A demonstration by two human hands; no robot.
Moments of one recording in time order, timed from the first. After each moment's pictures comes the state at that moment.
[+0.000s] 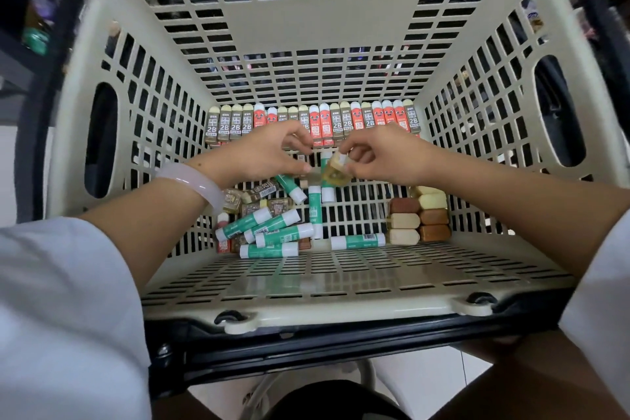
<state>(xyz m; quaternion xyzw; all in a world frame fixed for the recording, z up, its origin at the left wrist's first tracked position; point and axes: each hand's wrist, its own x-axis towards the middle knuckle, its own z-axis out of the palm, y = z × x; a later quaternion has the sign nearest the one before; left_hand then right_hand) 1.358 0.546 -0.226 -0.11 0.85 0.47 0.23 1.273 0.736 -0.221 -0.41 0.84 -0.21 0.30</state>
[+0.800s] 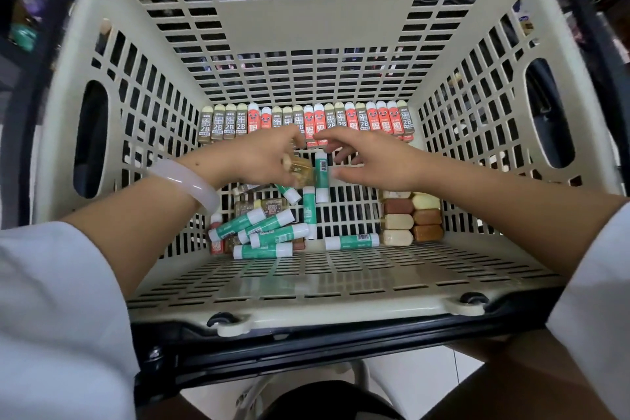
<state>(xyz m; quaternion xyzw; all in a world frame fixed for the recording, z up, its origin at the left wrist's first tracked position) 1.356 0.553 -0.216 -0.08 0.90 0.32 0.28 1.279 0.733 -0.222 -0.43 0.81 -0.22 0.32</state>
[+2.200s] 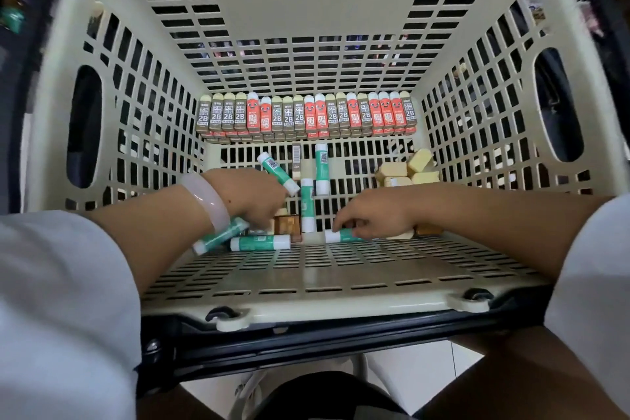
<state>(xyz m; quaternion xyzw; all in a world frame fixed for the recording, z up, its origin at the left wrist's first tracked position) 1.380 0.559 -0.264 0.16 0.88 -0.04 0.45 1.308 0.747 -0.257 -0.54 0.70 0.06 0.46</state>
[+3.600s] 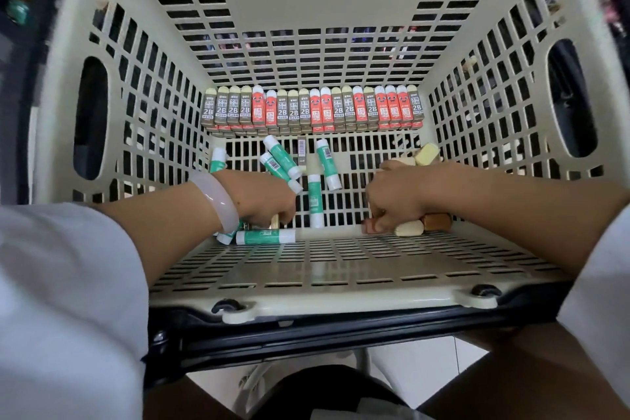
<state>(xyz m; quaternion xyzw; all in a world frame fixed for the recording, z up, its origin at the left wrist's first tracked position) 1.385 0.560 -0.274 0.23 0.87 -0.01 0.44 1.295 0.747 -0.247 -0.58 0.66 0.30 0.37</state>
